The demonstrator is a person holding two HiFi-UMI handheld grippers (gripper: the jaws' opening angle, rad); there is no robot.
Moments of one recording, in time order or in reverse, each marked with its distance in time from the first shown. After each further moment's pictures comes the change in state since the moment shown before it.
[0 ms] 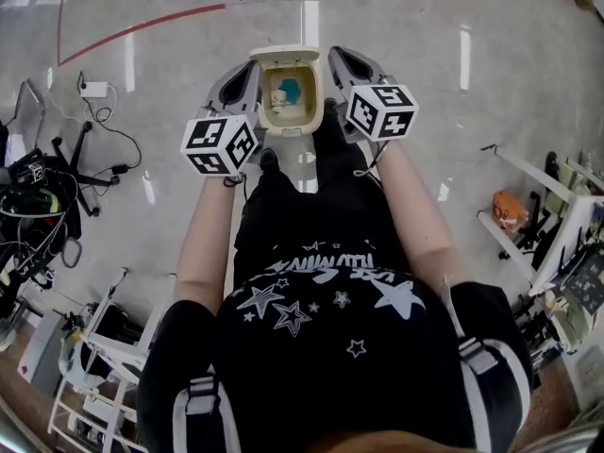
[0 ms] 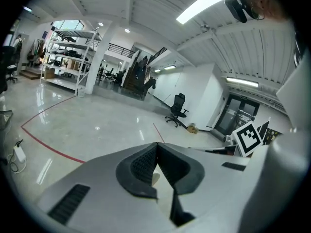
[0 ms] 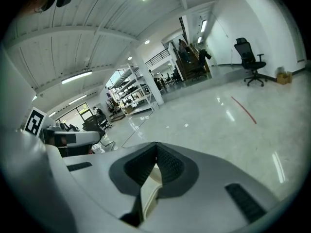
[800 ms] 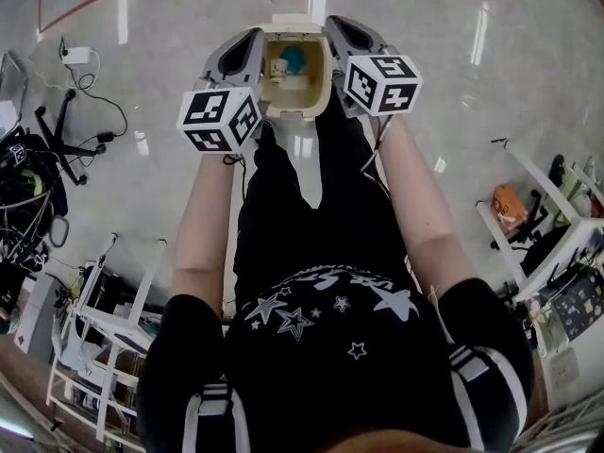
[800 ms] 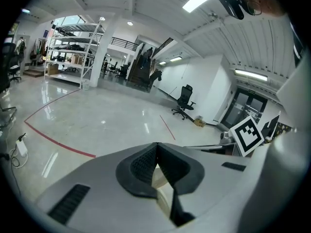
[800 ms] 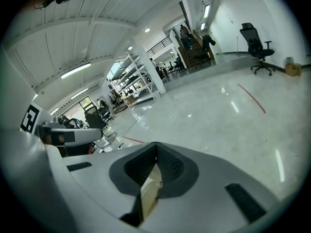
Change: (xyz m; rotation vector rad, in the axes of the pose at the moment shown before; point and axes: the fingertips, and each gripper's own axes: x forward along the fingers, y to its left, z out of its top) left arm 0.074 0.057 -0.065 -0.008 0.077 0.065; right arm 0.100 -0.043 -0.058 0.001 0.123 0.046
